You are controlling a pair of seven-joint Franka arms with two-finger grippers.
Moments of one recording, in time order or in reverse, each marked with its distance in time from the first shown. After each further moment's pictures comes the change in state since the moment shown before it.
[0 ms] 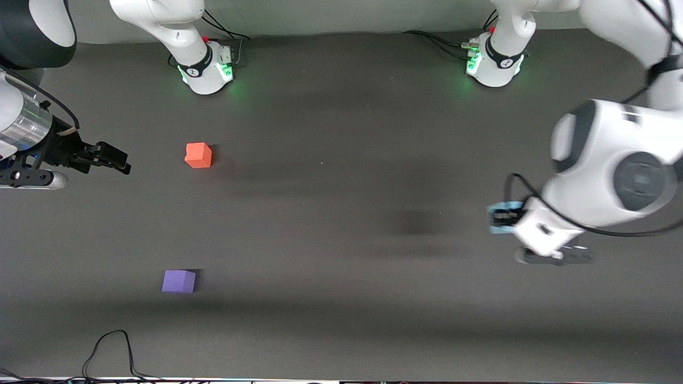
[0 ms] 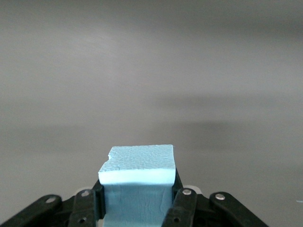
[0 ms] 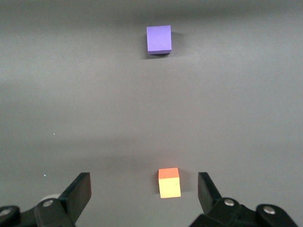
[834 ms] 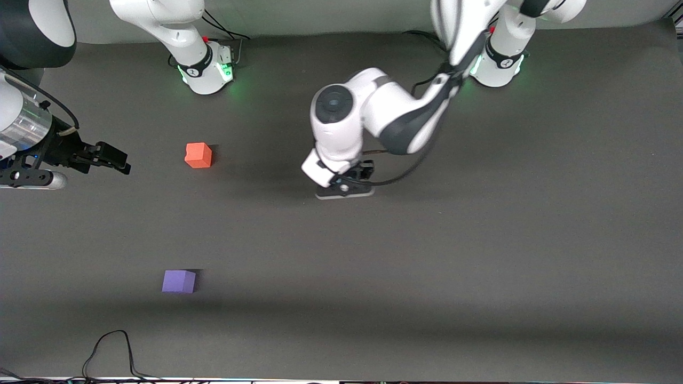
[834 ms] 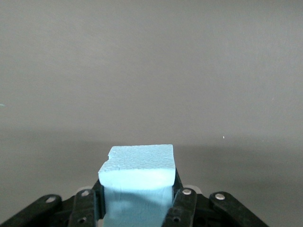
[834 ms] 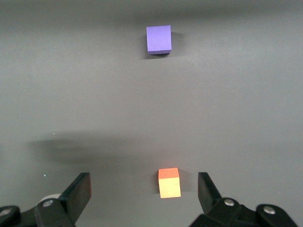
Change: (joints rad) left arm -0.521 0.238 -0.041 0.030 0.138 0.288 -0.614; right arm 0.000 0.000 0.000 0.000 0.000 0.000 0.000
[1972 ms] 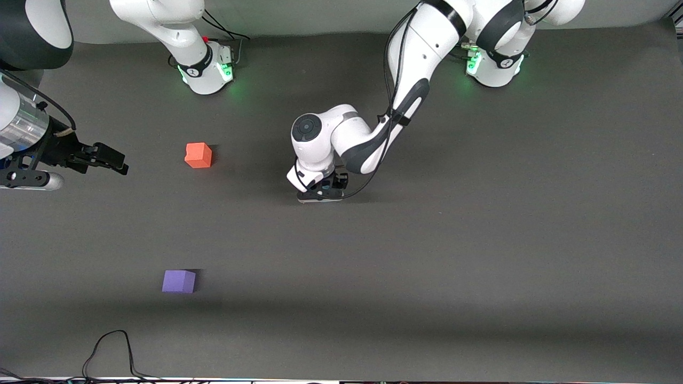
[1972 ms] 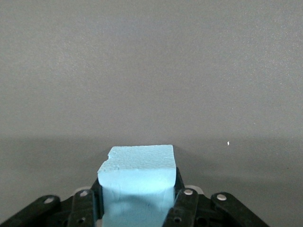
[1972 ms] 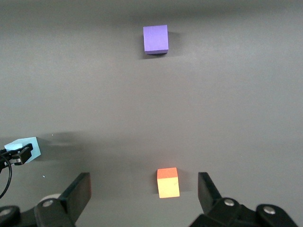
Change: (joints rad) left arm -0.074 0.222 0.008 0.009 0.085 0.230 -0.091; right arm 0.000 0.001 -0.011 -0.002 0.000 0.000 0.000
